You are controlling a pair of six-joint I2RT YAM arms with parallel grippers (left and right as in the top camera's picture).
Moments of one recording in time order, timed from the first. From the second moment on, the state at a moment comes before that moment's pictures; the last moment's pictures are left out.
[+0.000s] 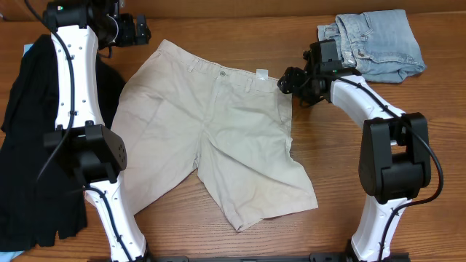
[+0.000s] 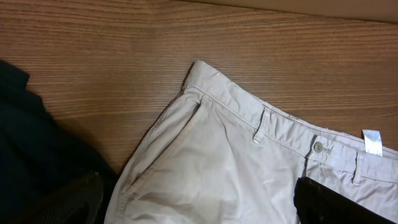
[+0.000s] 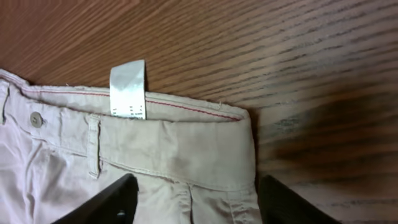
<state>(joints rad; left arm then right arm) 0.13 2.33 2.48 -1.20 0.26 0.01 0.15 2.10 1.46 -0.43 -0.29 0.55</state>
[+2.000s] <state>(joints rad) 0.13 2.33 2.48 -1.18 0.27 0.01 0.09 2.17 1.60 -0.13 -0.25 0.48</state>
